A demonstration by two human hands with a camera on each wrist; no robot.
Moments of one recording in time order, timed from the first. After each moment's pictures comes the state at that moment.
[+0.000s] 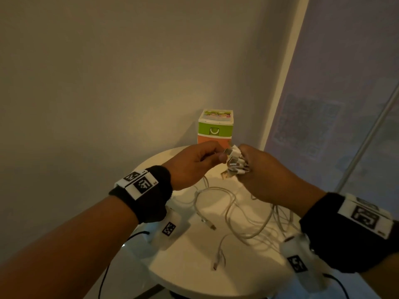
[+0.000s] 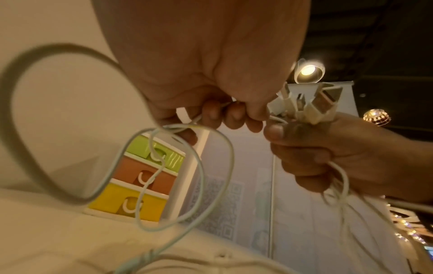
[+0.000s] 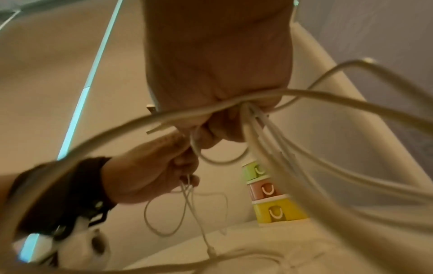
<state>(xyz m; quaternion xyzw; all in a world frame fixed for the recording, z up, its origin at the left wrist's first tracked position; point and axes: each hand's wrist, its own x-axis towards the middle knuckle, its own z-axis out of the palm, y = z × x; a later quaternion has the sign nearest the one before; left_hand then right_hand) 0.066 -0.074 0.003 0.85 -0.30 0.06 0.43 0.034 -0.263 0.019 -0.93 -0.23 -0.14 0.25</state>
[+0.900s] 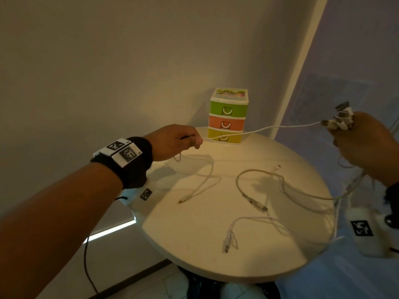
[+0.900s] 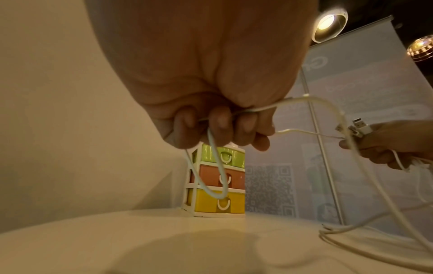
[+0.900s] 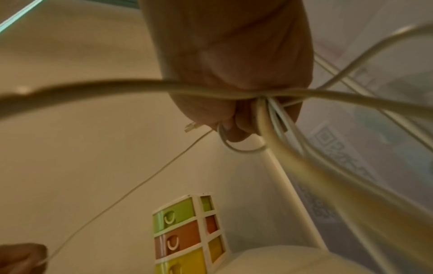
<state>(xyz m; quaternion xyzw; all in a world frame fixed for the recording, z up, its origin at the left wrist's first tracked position) 0.090 -0.005 -0.002 0.94 -0.18 0.01 0.29 0.079 -0.382 0.024 -0.92 0.02 -0.20 0.34</state>
